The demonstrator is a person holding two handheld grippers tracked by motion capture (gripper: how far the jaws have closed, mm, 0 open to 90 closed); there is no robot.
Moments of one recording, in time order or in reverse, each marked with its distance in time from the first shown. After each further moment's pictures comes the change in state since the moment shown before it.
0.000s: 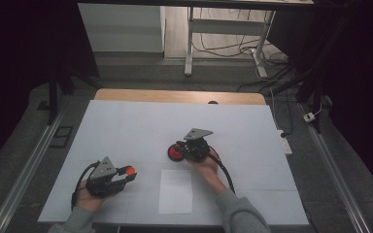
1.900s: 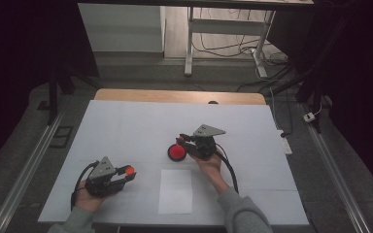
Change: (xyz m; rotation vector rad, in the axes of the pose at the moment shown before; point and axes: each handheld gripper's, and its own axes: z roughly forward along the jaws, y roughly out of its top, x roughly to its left) left arm 0.002 0.000 -0.001 -0.005 0.005 -0.011; right arm -0.005 0.009 -0.028 -0.192 -0.009 0.048
